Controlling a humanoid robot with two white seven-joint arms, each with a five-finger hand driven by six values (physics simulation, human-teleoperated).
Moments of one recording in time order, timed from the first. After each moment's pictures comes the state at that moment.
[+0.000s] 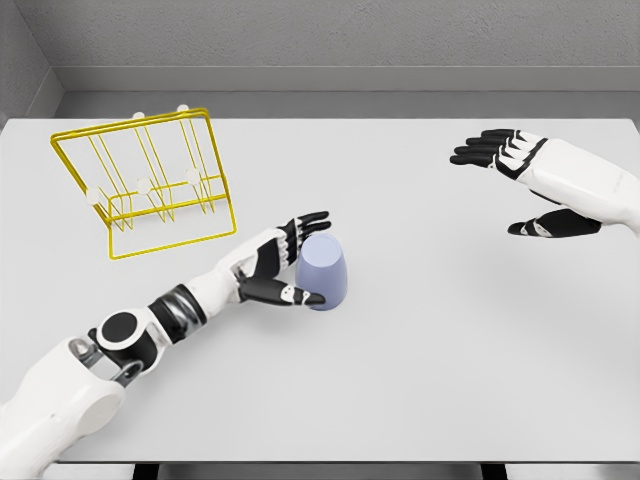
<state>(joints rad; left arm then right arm) -0.30 0.49 -0.73 -1.60 0.73 0.00 -0.20 -0.23 -0.74 0.02 -1.75 0.16 -0.61 0.61</state>
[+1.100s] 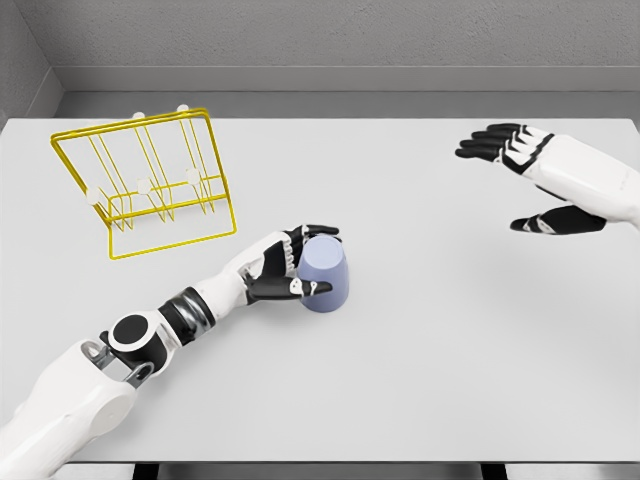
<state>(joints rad) -0.30 0.45 -0.74 -1.56 0.72 -0.01 -0.20 -0.22 -0.72 -0.01 -1.75 0.16 -0.61 0.61</state>
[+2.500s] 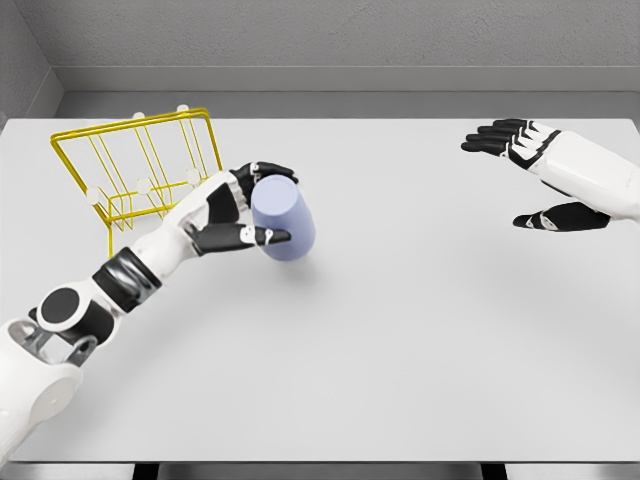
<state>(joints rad) -0.27 0.56 -0.52 -1.76 0.72 0.00 -0.20 -0.21 -0.70 -0.03 -1.74 0.16 -0.61 0.61</state>
